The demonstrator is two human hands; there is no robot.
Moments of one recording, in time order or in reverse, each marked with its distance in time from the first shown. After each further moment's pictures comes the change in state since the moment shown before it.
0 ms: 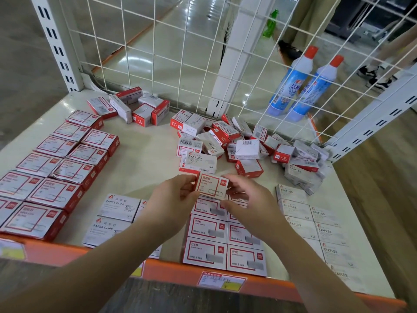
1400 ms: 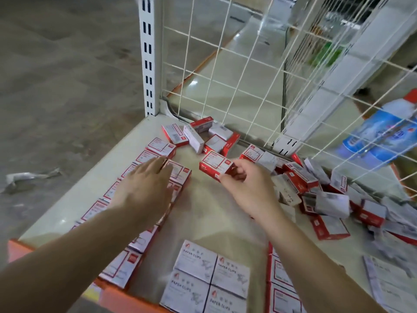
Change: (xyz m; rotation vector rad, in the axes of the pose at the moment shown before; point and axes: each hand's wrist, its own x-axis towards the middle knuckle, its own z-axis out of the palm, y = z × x) left_hand 0.049 -0.061 -0.161 0.947 0.221 -0.004; right_hand 0.151 -0.082 0.092 0.123 0.082 -0.032
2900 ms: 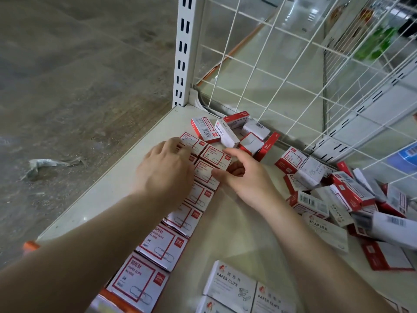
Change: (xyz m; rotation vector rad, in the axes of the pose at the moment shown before) left_hand 0.033 -0.024 0.010 -0.130 0.105 -0.128; right_hand 0.042 -0.007 0.056 0.071 -0.223 0.027
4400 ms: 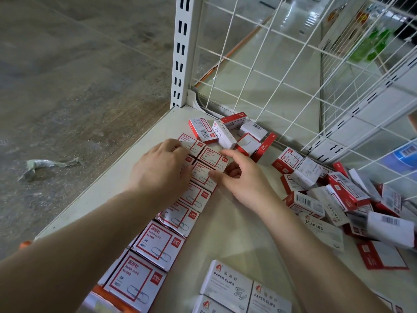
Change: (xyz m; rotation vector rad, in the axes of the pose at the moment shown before) left_hand 0.003 -0.007 0.000 -0.056 0.009 0.043; right_hand -0.002 0.000 0.000 -0.075 -0.020 -0.046
